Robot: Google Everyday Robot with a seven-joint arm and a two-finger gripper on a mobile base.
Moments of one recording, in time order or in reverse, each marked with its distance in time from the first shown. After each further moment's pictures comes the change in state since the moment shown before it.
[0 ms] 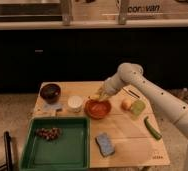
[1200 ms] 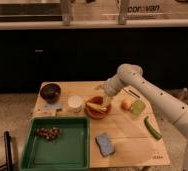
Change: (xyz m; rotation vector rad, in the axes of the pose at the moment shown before) arm 0.003 0.003 0.007 -0.013 0.002 0.001
